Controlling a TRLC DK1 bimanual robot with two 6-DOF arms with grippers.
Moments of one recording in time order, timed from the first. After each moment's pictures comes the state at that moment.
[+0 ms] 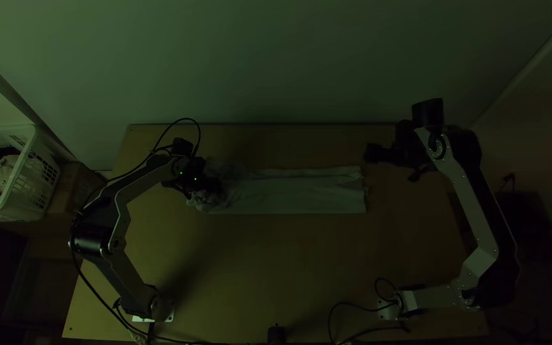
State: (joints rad) left arm -0.14 1.83 1.29 -0.64 0.35 -0.03; right arm 0.15 1.51 1.62 -1.09 -0.17 0.19
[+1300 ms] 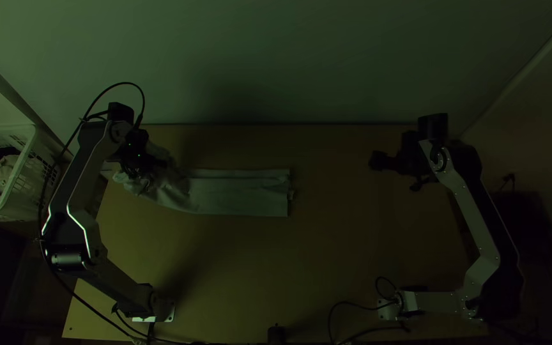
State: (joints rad) left arm 0.08 1.69 1.69 -1.15 -0.13 0.23; right arm 0.09 1.44 1.44 -0.97 -0.17 0.19
